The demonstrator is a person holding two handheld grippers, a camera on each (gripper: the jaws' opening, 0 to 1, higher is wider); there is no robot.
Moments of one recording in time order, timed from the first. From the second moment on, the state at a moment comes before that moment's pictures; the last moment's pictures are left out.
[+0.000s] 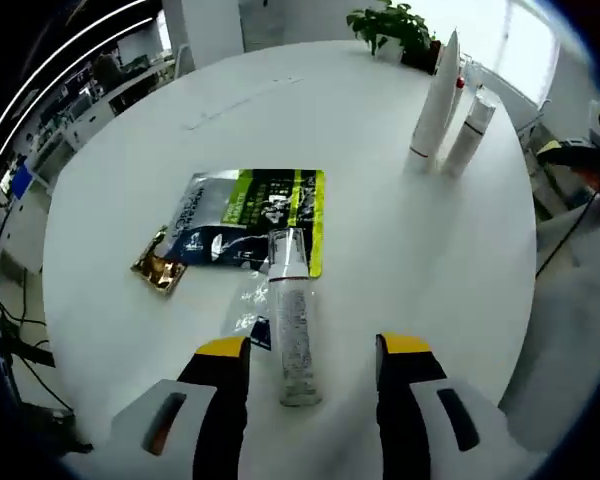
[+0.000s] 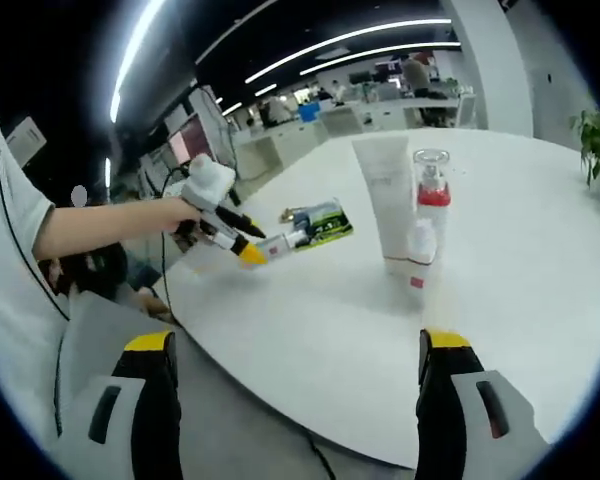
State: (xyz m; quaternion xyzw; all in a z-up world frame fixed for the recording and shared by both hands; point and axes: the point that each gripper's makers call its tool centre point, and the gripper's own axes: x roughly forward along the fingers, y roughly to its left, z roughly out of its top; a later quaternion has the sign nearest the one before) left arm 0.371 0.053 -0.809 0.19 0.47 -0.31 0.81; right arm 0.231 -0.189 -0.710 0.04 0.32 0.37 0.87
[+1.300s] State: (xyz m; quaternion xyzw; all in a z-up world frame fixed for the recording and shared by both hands) left arm 0.383 0.050 -0.813 0.18 0.50 -0.29 0.80; right arm 0.231 -0.187 -0.710 0.03 0.33 0.37 0.87
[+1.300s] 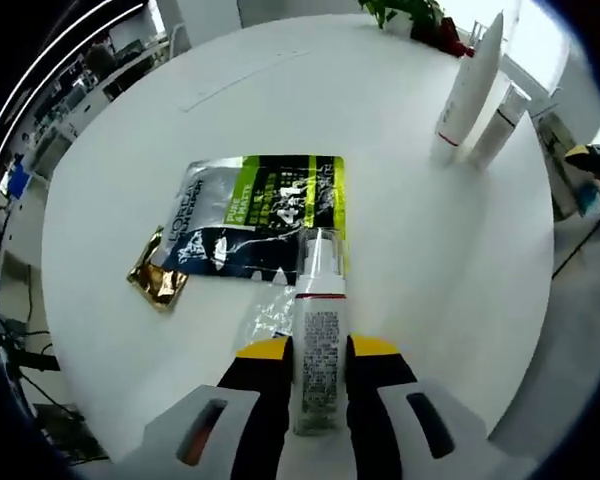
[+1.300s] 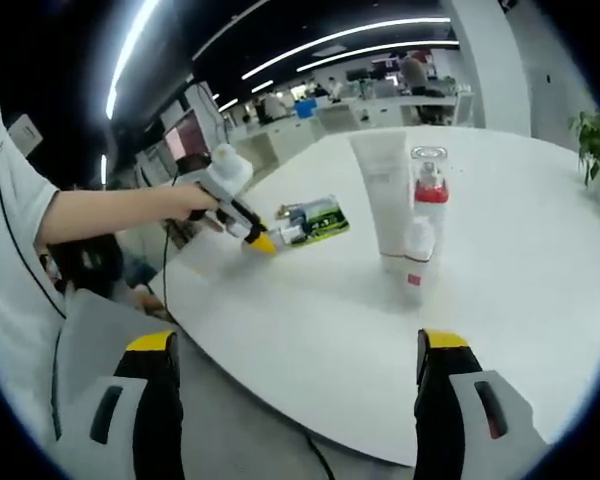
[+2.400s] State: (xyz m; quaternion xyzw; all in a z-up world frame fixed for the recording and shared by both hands) left arm 0.256 -0.058 -0.667 -0.16 0.28 -0.49 0.81; right arm 0.217 -0.119 -0.643 0.11 0.25 0.49 0.83
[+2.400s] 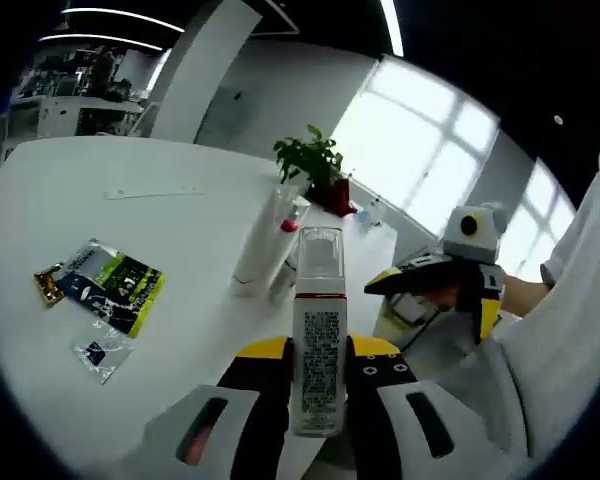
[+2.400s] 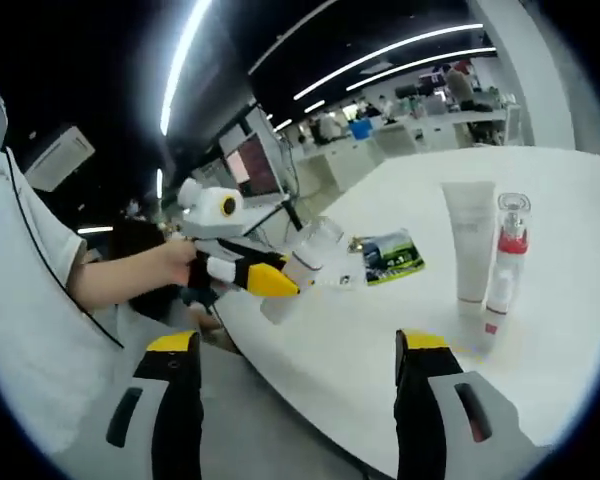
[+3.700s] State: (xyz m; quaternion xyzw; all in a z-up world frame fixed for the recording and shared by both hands) left arm 0.147 -0.131 -0.582 -0.23 0.18 -0.63 0.72; right arm 0.157 -0.102 -0.562 0.19 0.14 0.61 0.76
